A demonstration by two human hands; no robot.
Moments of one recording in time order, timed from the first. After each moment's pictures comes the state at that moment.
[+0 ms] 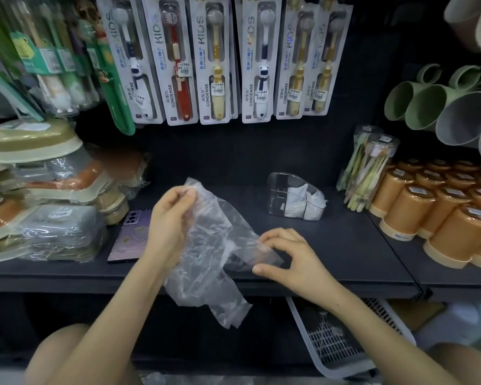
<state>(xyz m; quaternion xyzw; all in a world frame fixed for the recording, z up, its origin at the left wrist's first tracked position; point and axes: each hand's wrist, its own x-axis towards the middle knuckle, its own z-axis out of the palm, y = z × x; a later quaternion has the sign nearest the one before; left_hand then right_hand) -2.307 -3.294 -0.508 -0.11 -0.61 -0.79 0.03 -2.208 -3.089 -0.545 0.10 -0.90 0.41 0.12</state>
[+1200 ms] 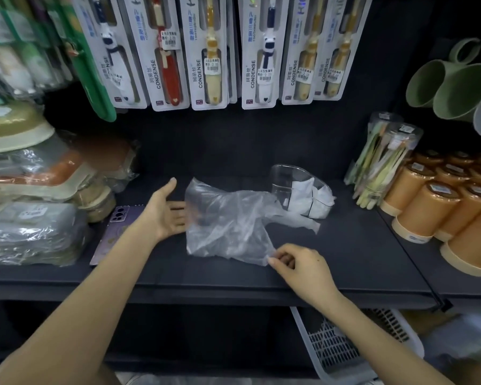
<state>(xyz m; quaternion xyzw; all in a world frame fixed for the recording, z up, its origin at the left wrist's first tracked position) -2.410 -3.300 -0.544 0.17 -0.59 -0.74 -0.27 -2.243 -3.068 -0.592 -0.09 -0.94 0.31 0.08</state>
